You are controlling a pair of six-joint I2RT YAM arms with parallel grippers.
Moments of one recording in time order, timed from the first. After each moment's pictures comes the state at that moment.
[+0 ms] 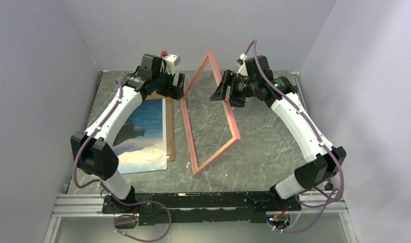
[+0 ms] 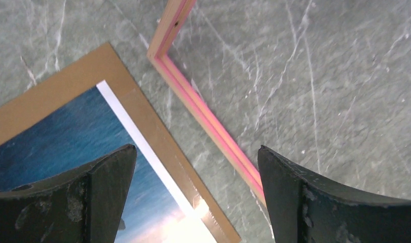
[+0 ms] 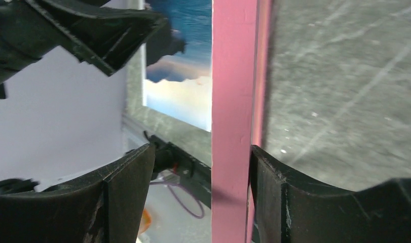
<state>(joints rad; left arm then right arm) -0.37 1.65 1.66 -0.68 0.17 -0.03 0.46 1.51 1.67 -0.84 -0.44 0.72</state>
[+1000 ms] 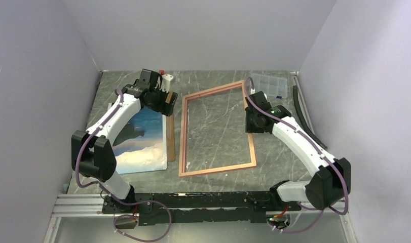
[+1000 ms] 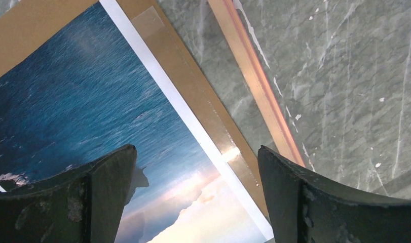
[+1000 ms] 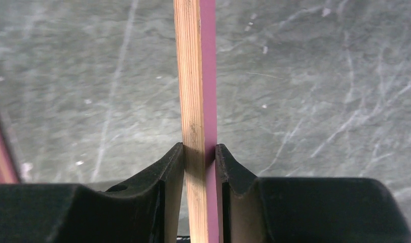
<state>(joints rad) -0.30 1.61 1.40 -0.70 0.12 0.12 0.43 1.29 1.13 -0.87 0.18 0.43</state>
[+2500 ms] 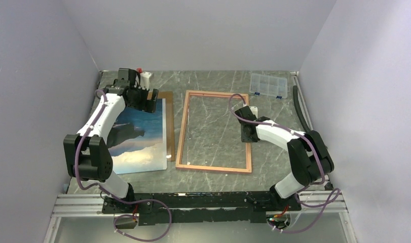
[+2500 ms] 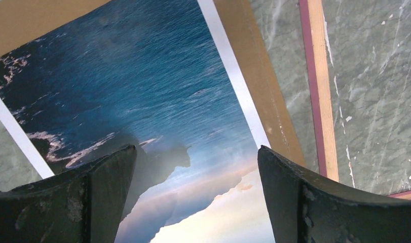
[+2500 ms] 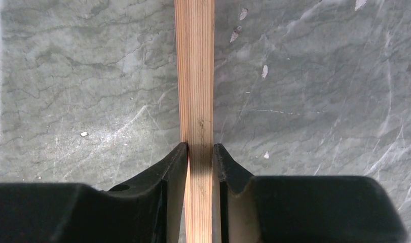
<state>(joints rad) -0.11 1.59 1.36 -0.71 0.15 0.16 0.44 1.55 0.84 -0.46 0.36 0.43</state>
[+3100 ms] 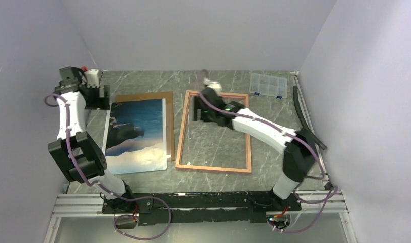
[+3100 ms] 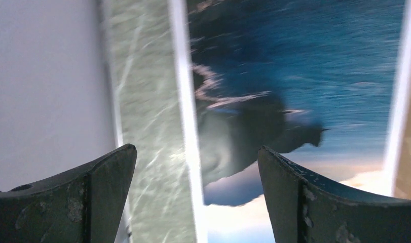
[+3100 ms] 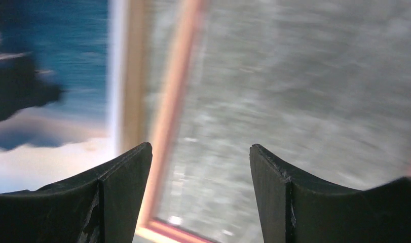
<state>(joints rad) 0.35 1.61 1.50 -0.83 0.19 0.31 0.76 1.60 1.30 -0.51 0.33 0.62</state>
